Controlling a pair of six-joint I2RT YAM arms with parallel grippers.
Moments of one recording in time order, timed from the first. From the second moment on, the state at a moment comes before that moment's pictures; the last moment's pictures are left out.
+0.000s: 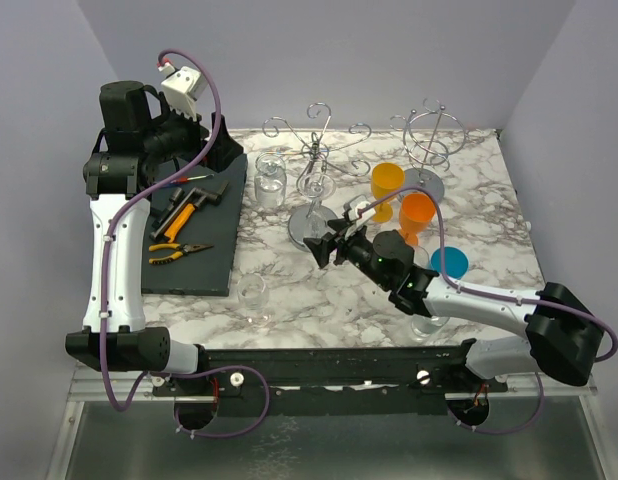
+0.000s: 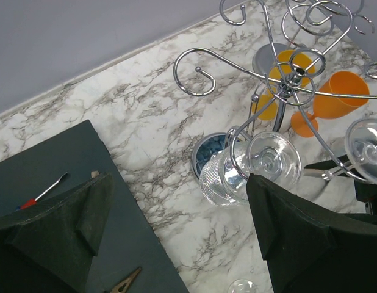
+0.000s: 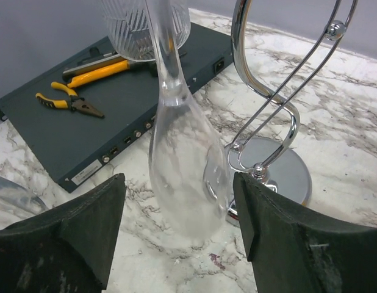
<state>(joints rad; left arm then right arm) 0.01 1.39 1.81 -0.80 0.65 0.13 0.94 1.31 0.66 0.61 0.19 0.11</state>
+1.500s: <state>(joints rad) -0.35 1.62 2.15 -0.93 0.53 0.12 0.52 1.64 1.92 -0.50 0.23 0.23</state>
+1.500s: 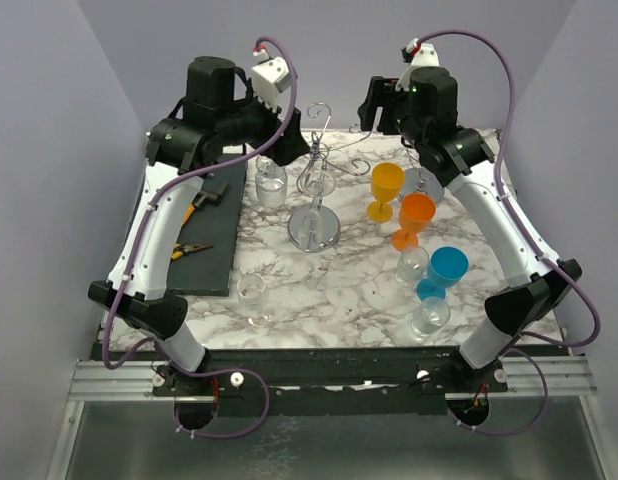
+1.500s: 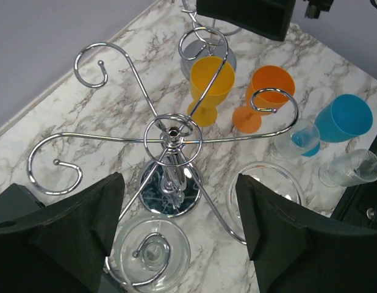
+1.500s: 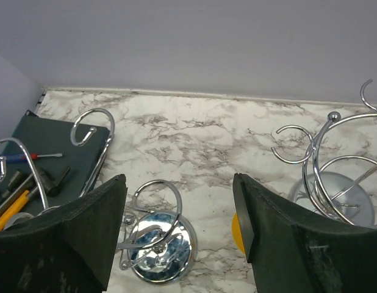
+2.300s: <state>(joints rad) -0.48 1.75 2.17 -0.94 0.39 0.13 0.43 1.72 1.85 -0.46 -0.06 0.36</state>
